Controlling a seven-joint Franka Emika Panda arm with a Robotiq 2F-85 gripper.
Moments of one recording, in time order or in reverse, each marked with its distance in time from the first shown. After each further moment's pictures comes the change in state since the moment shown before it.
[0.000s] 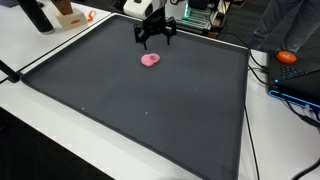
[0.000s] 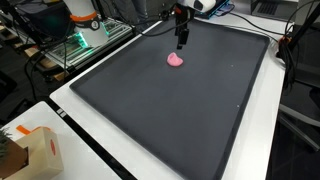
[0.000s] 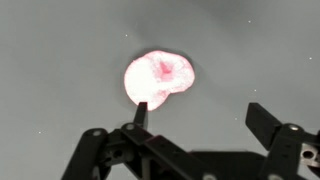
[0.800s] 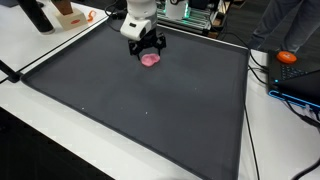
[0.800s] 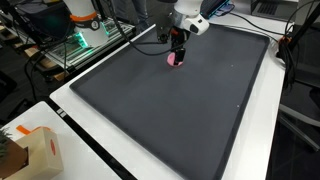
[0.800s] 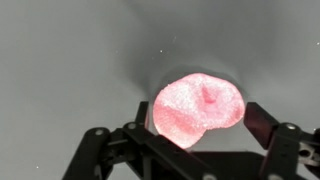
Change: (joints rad) arm -0.048 0.129 -0.002 -0.001 -0.101 0.117 -0.039
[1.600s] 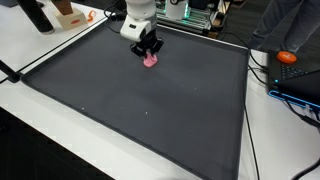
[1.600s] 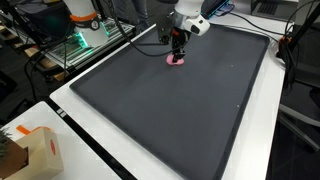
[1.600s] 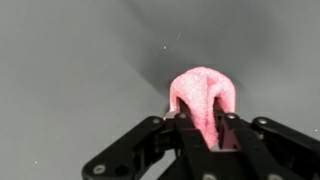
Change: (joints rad) arm -0.004 0.009 0.003 0.010 0.000 0.002 -0.026
